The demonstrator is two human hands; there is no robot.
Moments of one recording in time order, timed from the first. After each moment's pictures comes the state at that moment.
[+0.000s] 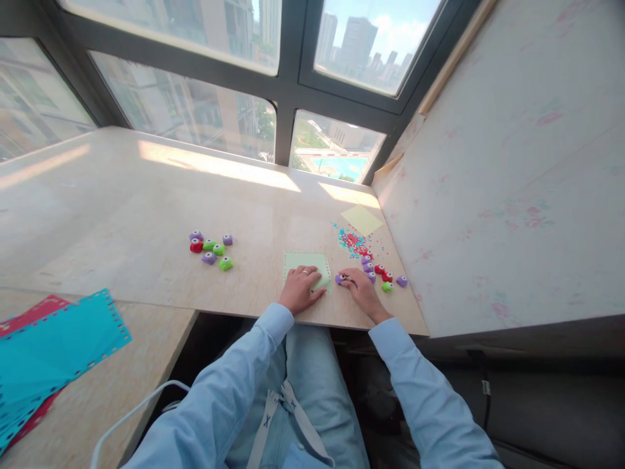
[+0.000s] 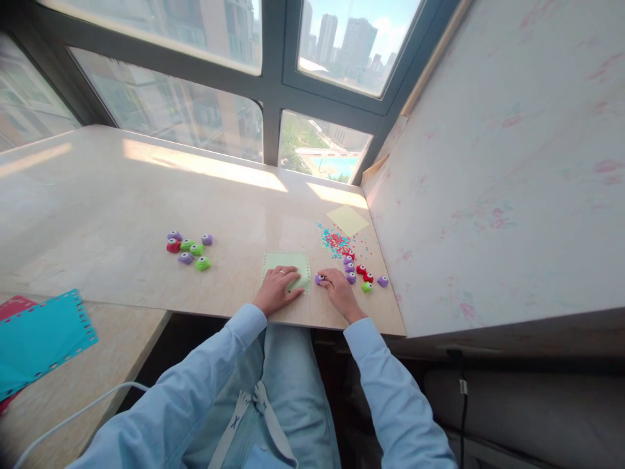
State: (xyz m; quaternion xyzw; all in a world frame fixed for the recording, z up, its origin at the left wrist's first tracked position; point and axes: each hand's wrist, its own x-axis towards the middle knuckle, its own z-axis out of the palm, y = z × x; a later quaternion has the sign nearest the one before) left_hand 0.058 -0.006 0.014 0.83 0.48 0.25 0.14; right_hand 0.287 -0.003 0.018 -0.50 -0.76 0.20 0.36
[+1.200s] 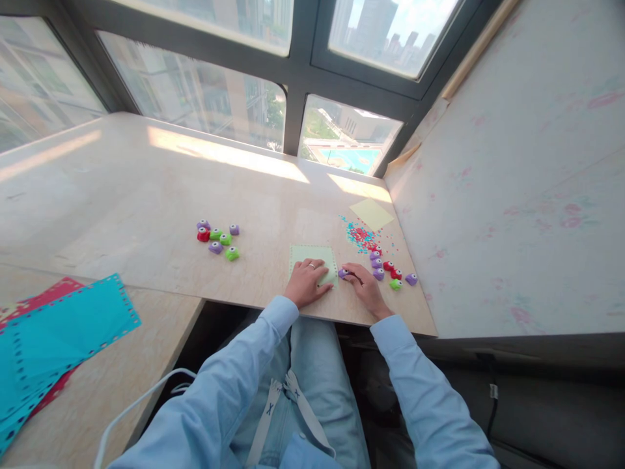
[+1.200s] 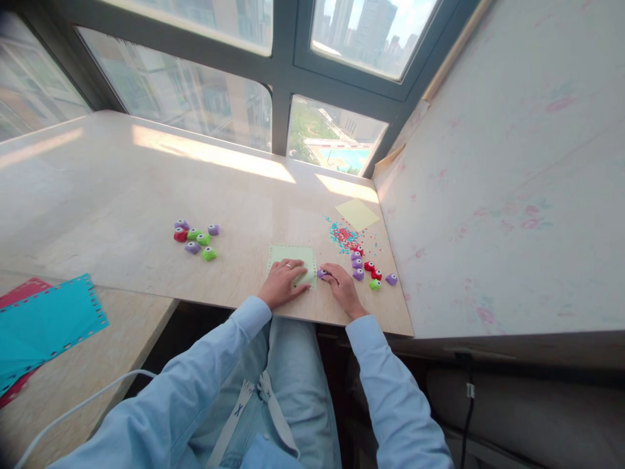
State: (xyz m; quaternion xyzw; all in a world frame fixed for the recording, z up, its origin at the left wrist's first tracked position) left_hand 0.058 -0.007 0.014 0.83 0.49 0.24 0.14; right_hand 0.283 0.000 0.002 -0.46 -0.76 0.22 0.40
